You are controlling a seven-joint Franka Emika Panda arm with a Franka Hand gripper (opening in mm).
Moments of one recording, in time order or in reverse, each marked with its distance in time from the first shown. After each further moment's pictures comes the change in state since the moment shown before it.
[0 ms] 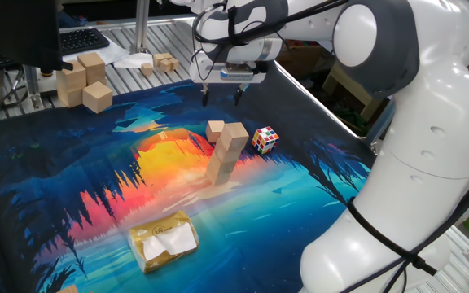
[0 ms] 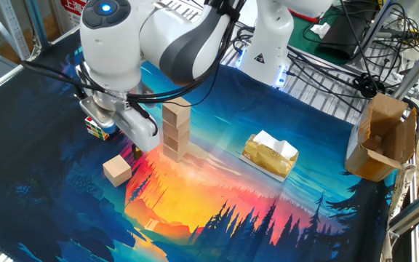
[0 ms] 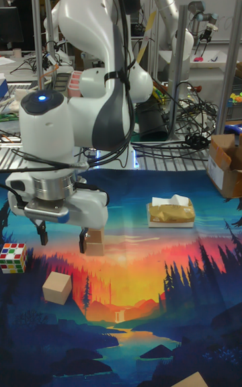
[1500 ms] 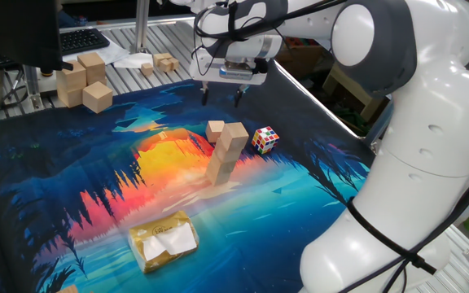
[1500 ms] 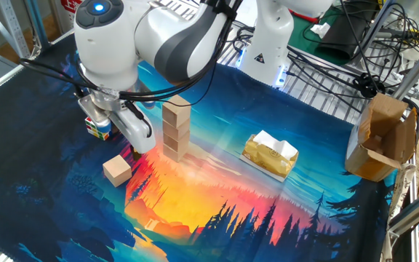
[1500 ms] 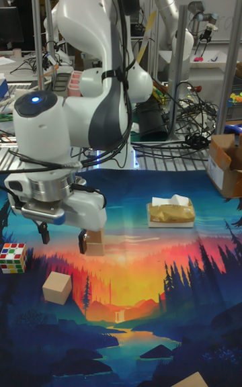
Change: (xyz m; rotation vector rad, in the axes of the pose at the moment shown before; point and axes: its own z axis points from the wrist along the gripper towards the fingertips) arm 0.000 0.000 0.000 -0.025 0.033 0.079
